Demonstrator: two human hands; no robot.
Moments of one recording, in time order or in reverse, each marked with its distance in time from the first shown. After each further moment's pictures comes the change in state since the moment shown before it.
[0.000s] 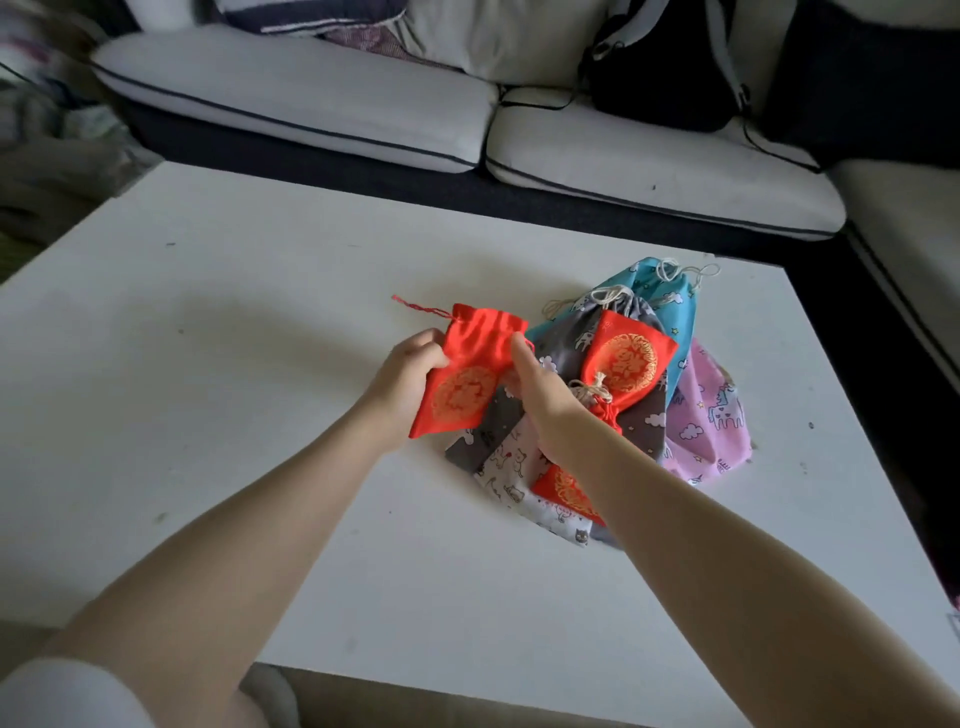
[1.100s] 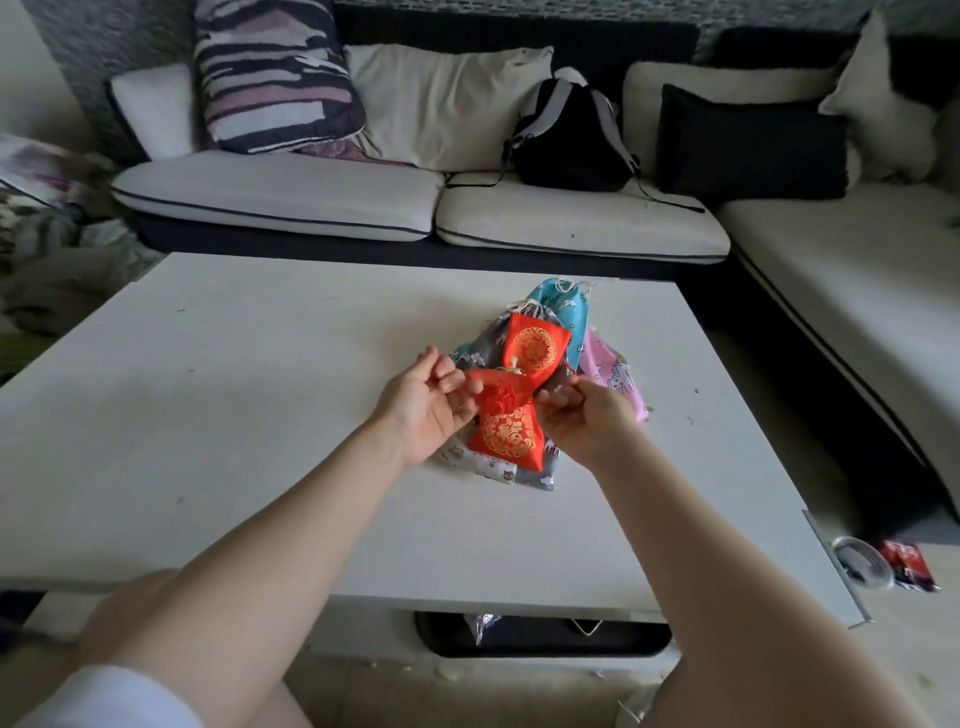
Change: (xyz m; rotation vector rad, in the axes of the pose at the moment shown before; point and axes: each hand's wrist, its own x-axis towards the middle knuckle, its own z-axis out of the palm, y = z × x) left_hand -0.125 0.030 0.083 -0.494 -0.151 -0.138; right_hand -0.146 0.020 -0.096 1.146 0.130 0.043
